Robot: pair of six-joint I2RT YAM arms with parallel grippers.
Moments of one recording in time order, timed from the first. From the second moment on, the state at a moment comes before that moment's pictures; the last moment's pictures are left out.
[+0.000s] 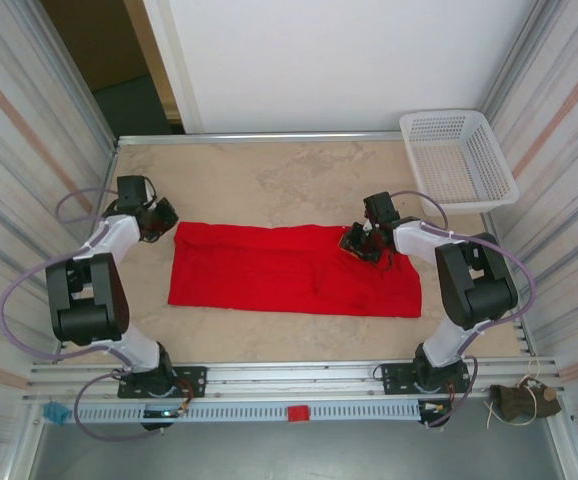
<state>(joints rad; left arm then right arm) 0.12 1.58 0.99 -0.35 0.21 -0.51 0.31 1.68 0.89 -0.29 -0.28 0.79</state>
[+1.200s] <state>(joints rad) -0.78 2.03 1.27 -0.11 0.40 -0.76 -0.22 1.47 0.67 -0.42 -0.50 0.55</state>
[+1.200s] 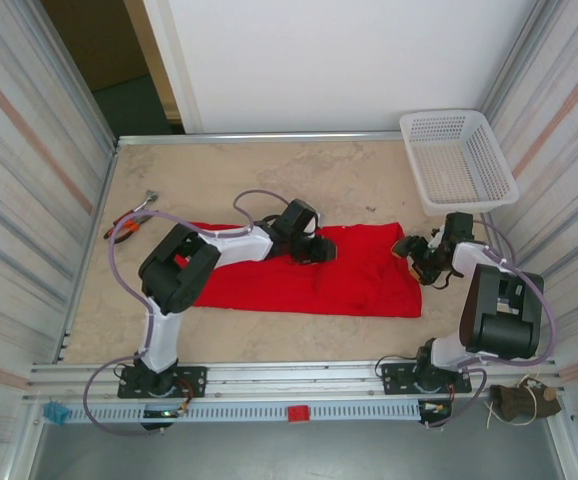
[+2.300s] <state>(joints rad) -0.88 2.06 1.41 -0.17 0.40 -0.74 -0.17 1.56 0.66 -0.23 -0.66 0.54</state>
